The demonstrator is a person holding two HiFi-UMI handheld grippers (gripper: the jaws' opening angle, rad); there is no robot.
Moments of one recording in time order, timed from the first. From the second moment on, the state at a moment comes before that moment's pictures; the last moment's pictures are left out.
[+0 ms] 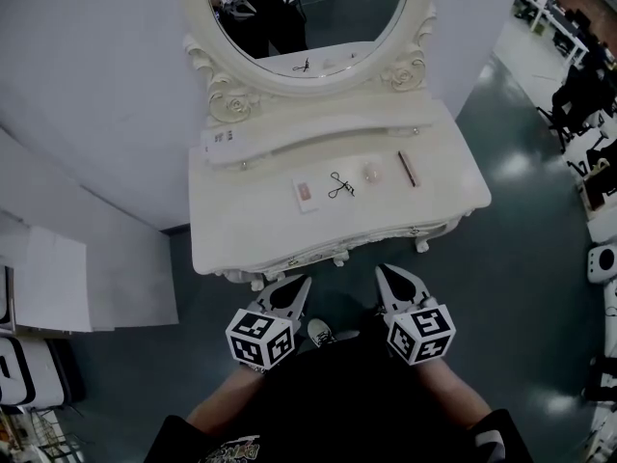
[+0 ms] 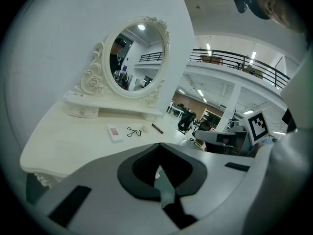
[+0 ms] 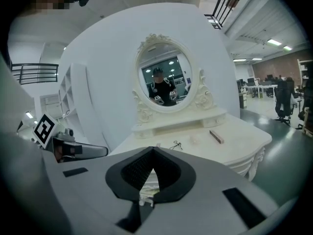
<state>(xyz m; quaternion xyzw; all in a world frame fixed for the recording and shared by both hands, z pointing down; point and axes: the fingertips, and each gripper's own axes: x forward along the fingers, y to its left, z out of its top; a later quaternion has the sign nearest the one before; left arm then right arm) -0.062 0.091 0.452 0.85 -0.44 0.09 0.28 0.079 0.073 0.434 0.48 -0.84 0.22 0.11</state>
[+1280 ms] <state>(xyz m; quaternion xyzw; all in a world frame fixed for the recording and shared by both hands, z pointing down) -0.062 0.079 0.463 0.85 -0.42 0.09 0.29 0.049 0.067 0.458 0.44 -0.85 0.24 0.15</state>
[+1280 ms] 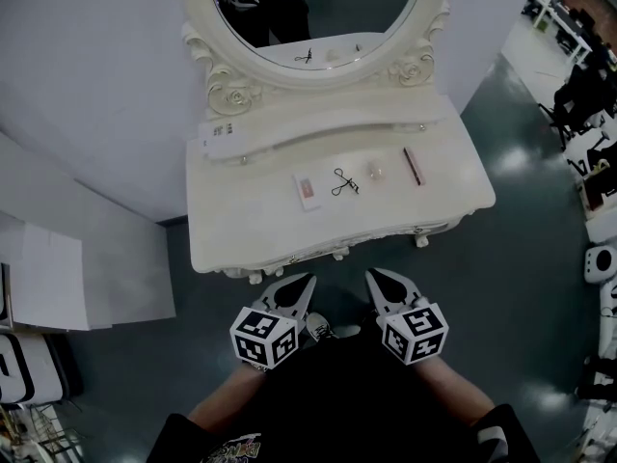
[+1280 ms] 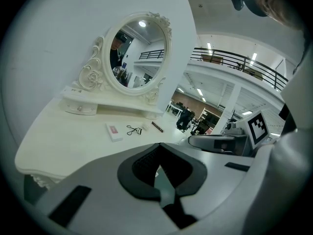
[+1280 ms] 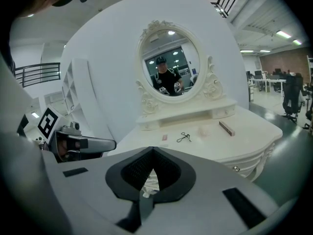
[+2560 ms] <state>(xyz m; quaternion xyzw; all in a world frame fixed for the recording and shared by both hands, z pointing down) -0.073 0.077 0.465 0.85 -0.43 0.09 0.29 0.036 0.063 0.464 0.43 -0.85 0.24 0.16</state>
